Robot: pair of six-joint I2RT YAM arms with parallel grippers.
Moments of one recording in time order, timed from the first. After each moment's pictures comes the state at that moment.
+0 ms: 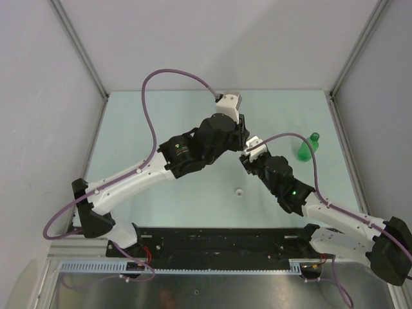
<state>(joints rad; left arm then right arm) -1.10 1.52 1.65 -0.49 -0.47 -0.50 0.81 0.99 0.57 0.26 0.35 -0.24</state>
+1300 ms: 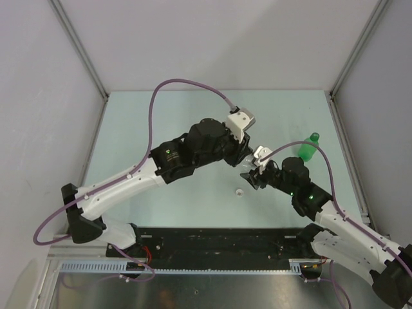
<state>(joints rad) -1.10 1.44 1.53 -0.43 -0.10 -0.14 0.66 0.79 0.54 0.01 -0.23 -0.23</state>
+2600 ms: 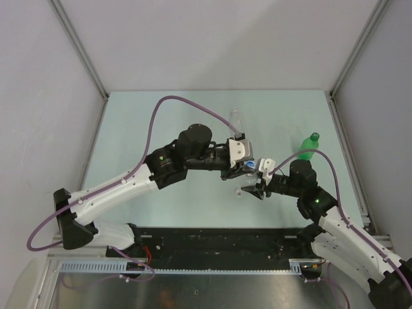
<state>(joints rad) -1.06 1.36 1.34 -0.28 0.41 0.25 0.56 0.71 0.49 -0.06 -0.64 -0.35</state>
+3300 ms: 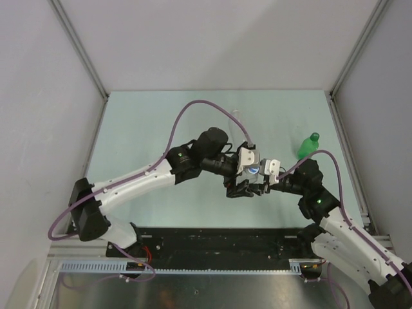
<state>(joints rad) -1.02 1.47 1.30 -0.34 0.61 0.31 0.55 0.68 0.52 0.08 -0.75 -0.37</state>
